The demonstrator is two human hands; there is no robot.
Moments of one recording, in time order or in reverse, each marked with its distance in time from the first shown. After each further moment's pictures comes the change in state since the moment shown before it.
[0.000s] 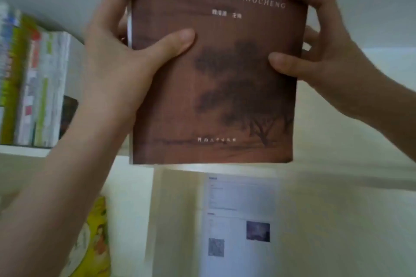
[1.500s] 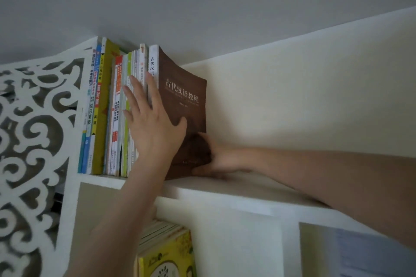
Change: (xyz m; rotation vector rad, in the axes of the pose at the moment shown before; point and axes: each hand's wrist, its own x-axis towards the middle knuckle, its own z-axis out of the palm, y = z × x) left_hand -0.010 -0.199 -0.122 1.407 -0.138 -0.280; right_hand 0.102 0.189 0.338 0.127 -0.591 0.445
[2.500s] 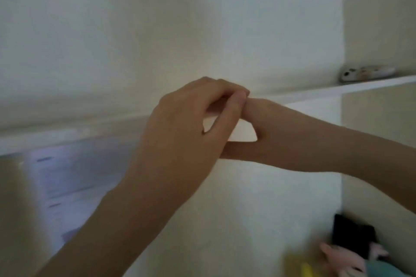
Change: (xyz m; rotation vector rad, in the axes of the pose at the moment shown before) left_hand -0.228 0.350 -0.147 -1.417 -0.572 0.634; right_hand -0.497 -0.047 -0.143 -0.498 0.390 0.355
